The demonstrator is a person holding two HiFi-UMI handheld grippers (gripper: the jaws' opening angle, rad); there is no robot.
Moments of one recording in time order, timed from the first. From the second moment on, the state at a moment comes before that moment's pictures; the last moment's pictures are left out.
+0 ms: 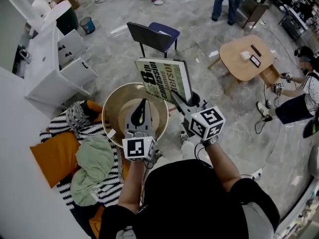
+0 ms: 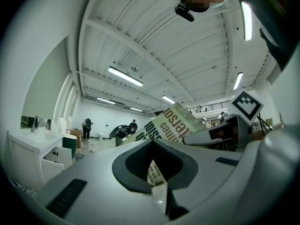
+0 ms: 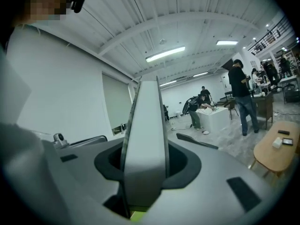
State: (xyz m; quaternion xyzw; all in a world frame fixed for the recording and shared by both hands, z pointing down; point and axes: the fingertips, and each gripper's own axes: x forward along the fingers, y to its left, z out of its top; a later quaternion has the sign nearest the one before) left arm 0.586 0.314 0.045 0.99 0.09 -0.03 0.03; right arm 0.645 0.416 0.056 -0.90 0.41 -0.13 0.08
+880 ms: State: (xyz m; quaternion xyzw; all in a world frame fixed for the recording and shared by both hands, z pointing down) left arm 0.642 0.337 0.098 0.99 -0.15 0.04 0.04; right arm 0.752 0.411 0.132 -0.78 0.58 -0.23 0.11
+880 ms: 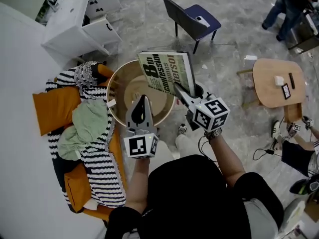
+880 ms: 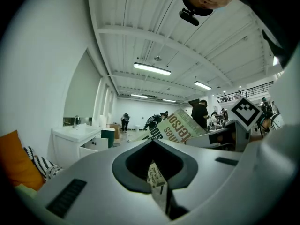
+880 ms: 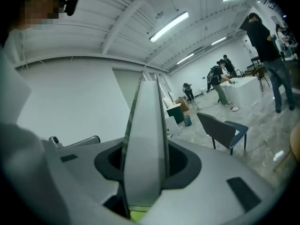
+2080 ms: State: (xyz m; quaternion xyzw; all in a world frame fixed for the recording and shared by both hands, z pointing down) left arm 0.660 0.296 0.316 0.98 -0.16 0.10 0.10; right arm 0.752 0.400 0.428 -0.76 0.47 -0.41 0.14
